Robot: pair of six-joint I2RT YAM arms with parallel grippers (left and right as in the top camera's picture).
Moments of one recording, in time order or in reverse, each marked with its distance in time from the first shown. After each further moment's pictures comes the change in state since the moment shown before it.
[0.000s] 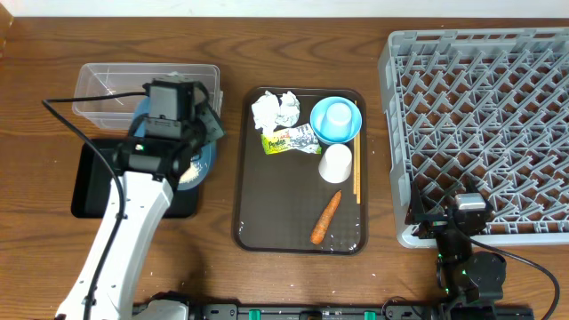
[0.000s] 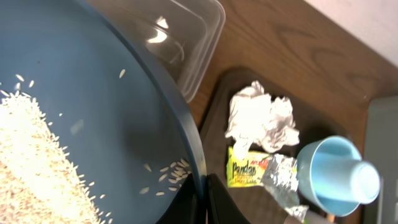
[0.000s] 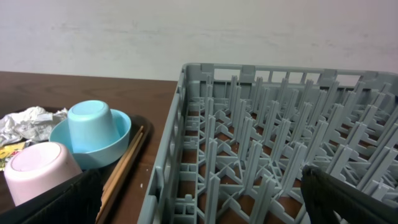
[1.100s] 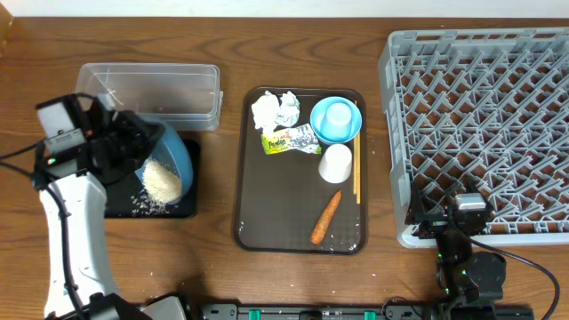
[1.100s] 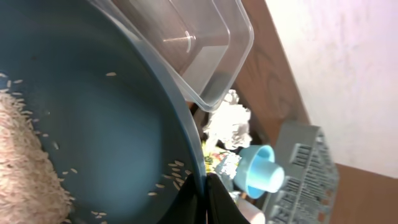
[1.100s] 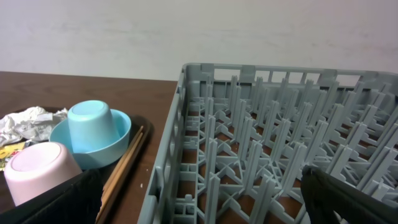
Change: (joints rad) left arm 0.544 0.029 -0.050 -0.031 0.663 0.002; right arm 0.000 0.000 0.000 0.000 0.000 0.000
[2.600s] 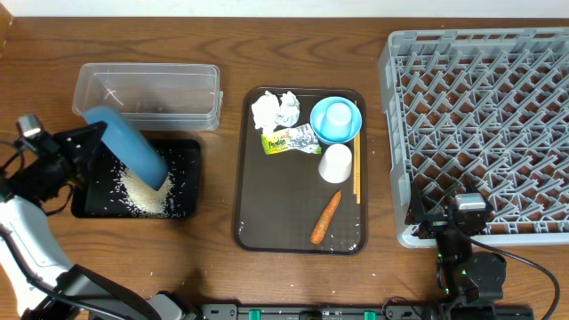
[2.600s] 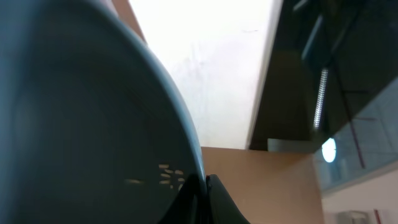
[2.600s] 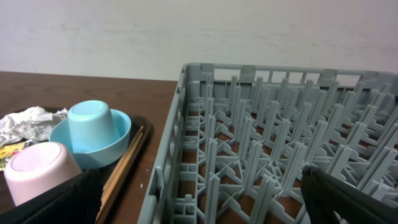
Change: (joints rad) left arm 0.459 0.086 -0.001 0.034 0.757 0.098; right arm 0.000 0.000 0.000 0.000 0.000 0.000
